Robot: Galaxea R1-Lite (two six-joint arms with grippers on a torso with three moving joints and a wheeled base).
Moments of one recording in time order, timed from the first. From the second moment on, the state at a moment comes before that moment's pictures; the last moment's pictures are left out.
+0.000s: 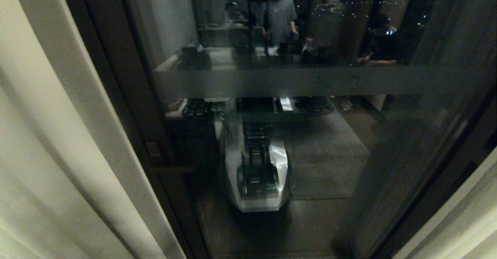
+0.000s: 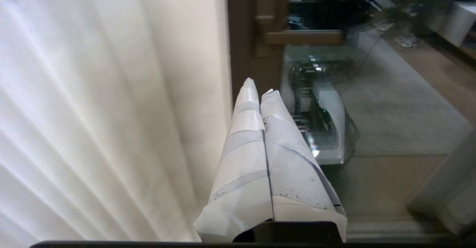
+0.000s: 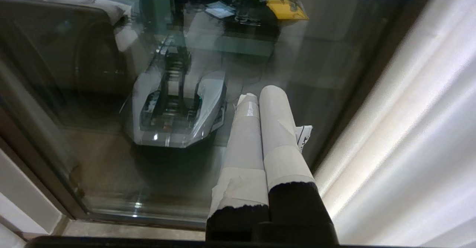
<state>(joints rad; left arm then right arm) 0.00 0.00 0.00 0.00 0.01 0.01 0.00 0.00 0.00 0.00 0.05 -0.11</state>
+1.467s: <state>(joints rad) 0.00 0.00 0.00 -0.25 -0.08 0.28 0.00 0.00 0.00 0.00 0.05 -0.11</state>
